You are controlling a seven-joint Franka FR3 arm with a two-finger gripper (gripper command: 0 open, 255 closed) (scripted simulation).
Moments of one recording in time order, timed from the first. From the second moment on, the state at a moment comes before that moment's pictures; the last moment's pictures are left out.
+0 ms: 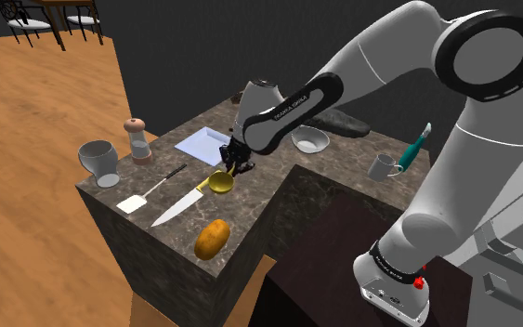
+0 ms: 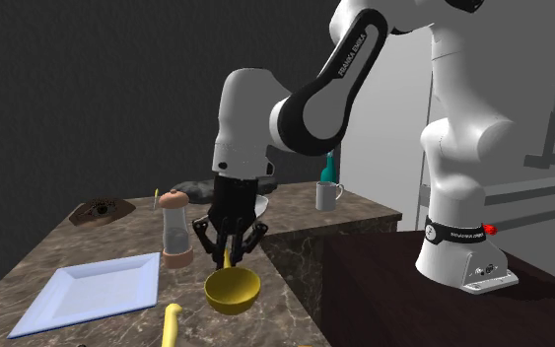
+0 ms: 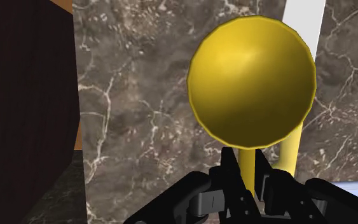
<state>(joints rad) -0.13 0.17 0.34 -2.33 0.07 2.67 1.48</state>
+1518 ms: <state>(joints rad) -0.21 -0.08 0.27 -2.36 0.20 2.43 1.25</state>
